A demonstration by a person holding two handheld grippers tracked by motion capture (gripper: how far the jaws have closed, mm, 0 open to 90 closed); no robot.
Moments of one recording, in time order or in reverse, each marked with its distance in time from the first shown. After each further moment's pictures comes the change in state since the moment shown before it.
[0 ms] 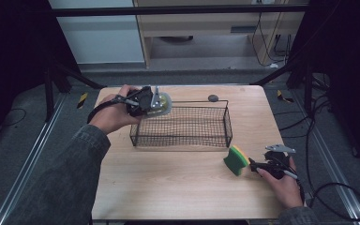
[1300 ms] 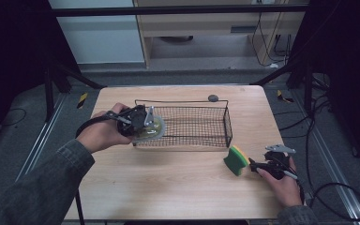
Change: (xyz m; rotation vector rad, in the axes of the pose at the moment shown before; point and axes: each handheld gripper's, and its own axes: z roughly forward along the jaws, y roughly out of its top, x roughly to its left) left arm -0.043 -0.012 -0.030 0.085 -0.170 0.010; right arm 0.001 -0.001 0.000 -0.001 -0.002 0.001
